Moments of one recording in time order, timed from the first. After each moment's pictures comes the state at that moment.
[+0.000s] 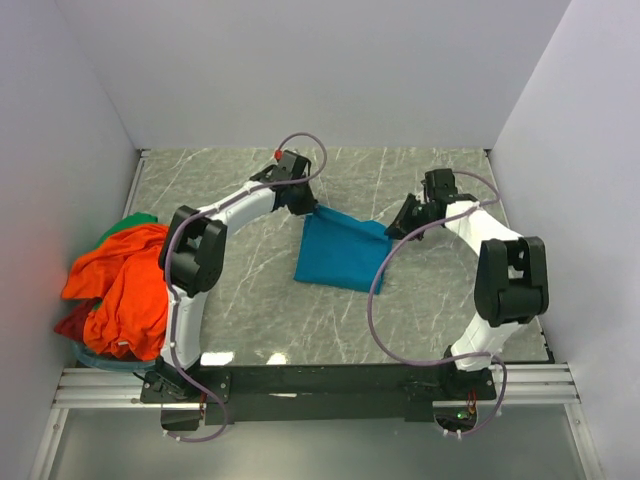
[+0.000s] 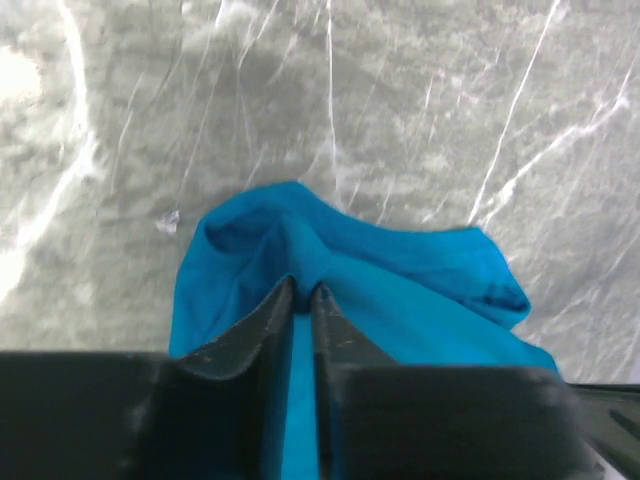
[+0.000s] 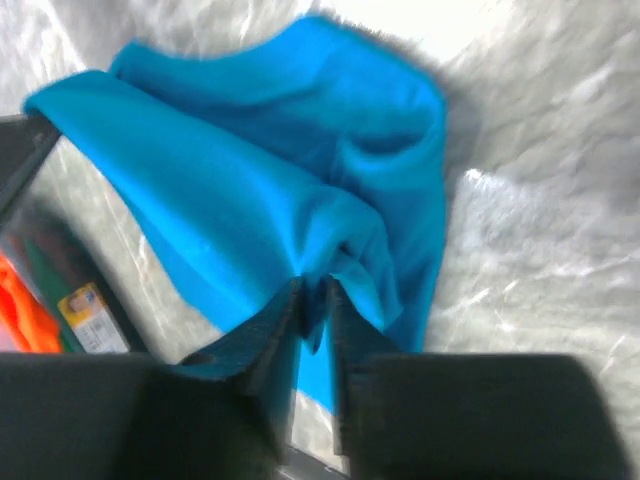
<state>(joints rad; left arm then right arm) -0.50 2.10 1.66 -0.39 0.04 -0.79 0.08 1.69 1.14 -0.49 -0.42 0.62</state>
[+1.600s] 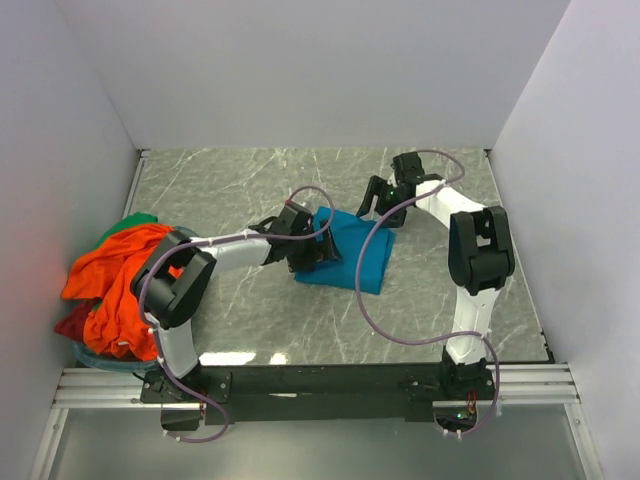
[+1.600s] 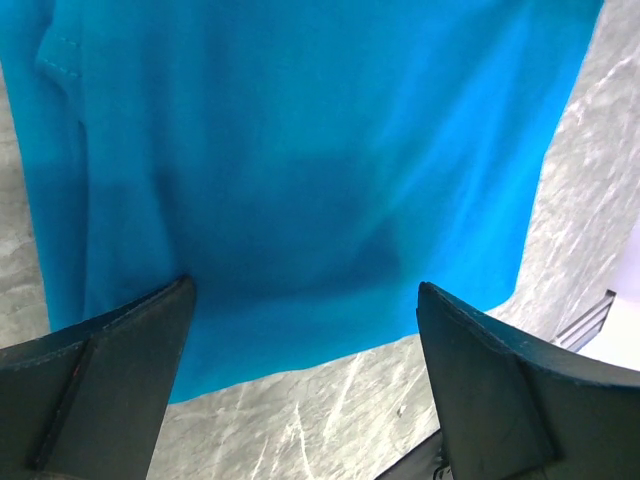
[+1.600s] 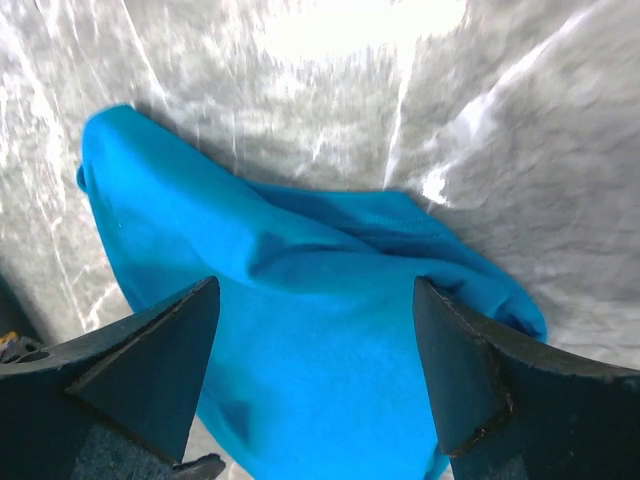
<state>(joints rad) -0.67 1.82 1.08 -0.11 0.19 -0.87 0.20 2.01 1.45 -0.48 -0.31 0.52</state>
